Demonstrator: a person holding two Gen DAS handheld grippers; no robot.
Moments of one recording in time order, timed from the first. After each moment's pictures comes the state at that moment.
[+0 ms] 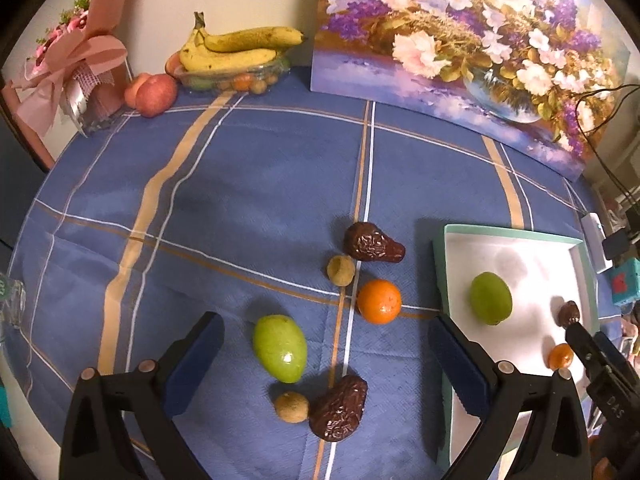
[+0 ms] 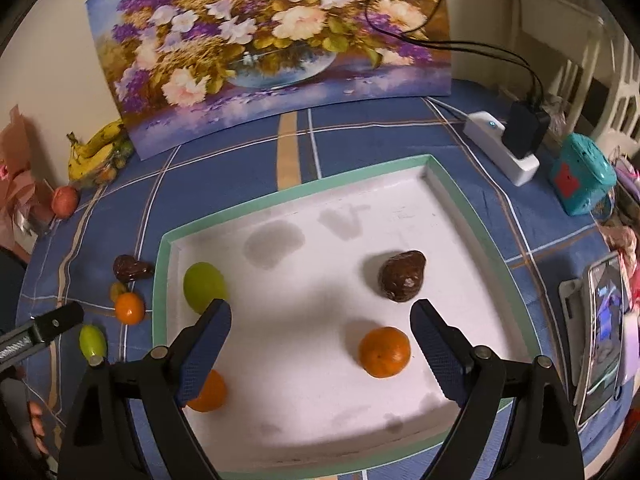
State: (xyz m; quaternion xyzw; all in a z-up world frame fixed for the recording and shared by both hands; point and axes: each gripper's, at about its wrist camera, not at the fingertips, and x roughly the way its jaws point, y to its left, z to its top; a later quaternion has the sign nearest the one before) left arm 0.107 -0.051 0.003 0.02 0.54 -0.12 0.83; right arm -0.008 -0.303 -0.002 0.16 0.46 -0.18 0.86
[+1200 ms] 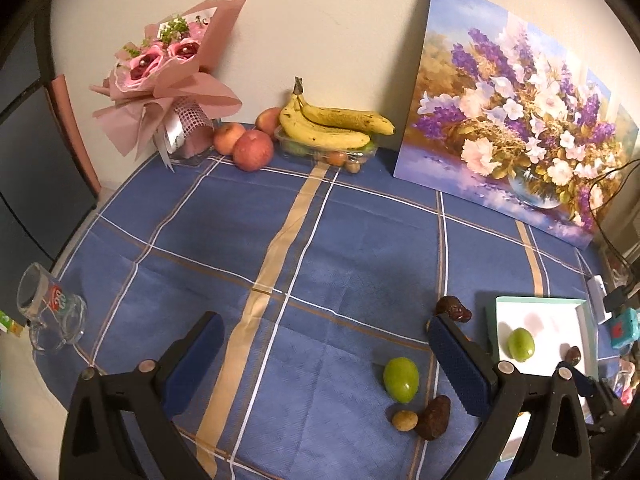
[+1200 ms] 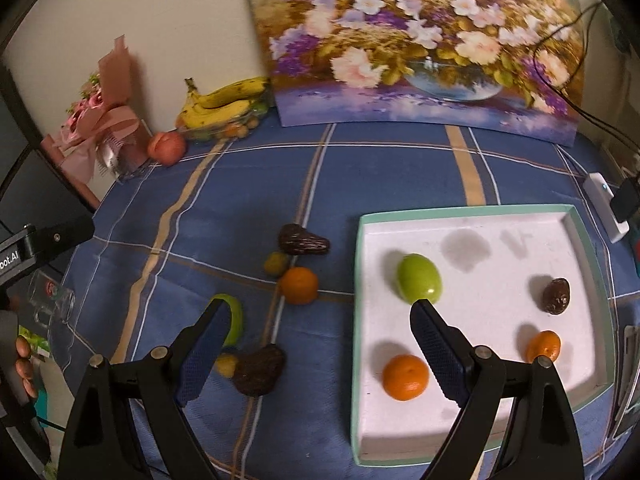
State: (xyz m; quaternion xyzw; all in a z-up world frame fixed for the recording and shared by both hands) left arm 0.111 0.072 0.075 -0.02 0.46 -0.07 0.88; right arm 0.030 -0.163 0.023 0.12 0.46 -0.03 0.88
